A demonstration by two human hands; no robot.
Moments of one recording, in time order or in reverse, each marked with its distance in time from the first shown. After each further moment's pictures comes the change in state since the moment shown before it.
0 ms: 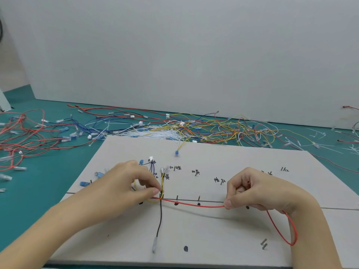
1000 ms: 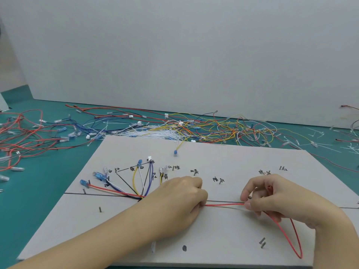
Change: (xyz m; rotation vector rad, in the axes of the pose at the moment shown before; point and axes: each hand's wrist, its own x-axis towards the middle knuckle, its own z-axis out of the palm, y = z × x) left_hand 0.035 0.057 0.067 0.328 -0.102 0.267; right_hand -0.029 0.023 -0.007 0.079 0.239 0.131
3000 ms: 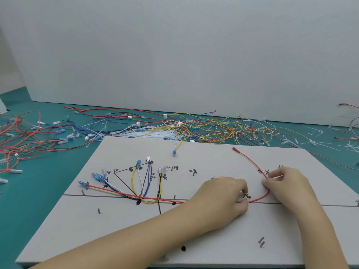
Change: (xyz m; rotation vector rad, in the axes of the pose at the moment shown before) left_hand 0.069 0.042 0.044 -0.267 0.064 -0.046; right_hand 0.034 0.034 -0.006 -0.210 0.807 0.267
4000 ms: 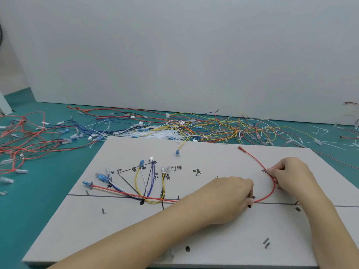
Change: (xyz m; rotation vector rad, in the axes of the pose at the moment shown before) left_hand 0.008 0.002 -0.012 0.097 -0.220 0.040; right_hand 0.037 0.000 0.000 -0.083 -0.020 -0.083
